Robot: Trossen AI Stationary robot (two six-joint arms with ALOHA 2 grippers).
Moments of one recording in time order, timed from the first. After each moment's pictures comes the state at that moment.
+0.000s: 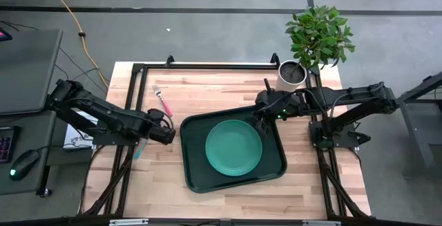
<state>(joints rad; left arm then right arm) -0.18 1.16 0.62 -1.04 -0.30 -1.52 0.12 1.27 1.26 -0.69 0.21 0.44</state>
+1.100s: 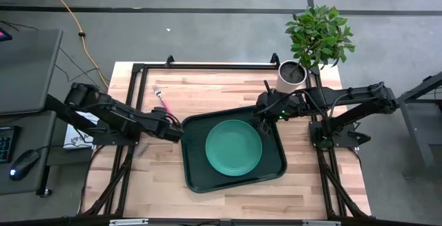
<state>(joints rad) -0.08 1.41 0.65 -1.02 -0.41 -1.67 0.12 1.27 1.26 -0.77 0.21 0.42</state>
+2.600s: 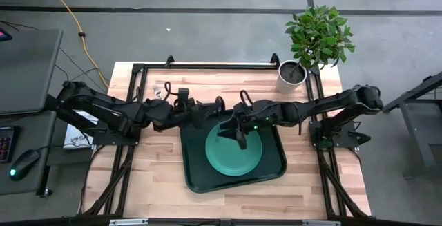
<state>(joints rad) -0.13 1.29 1.04 0.26 -0.59 -0.92 0.12 1.49 1.07 0.16 -0.07 0.52</state>
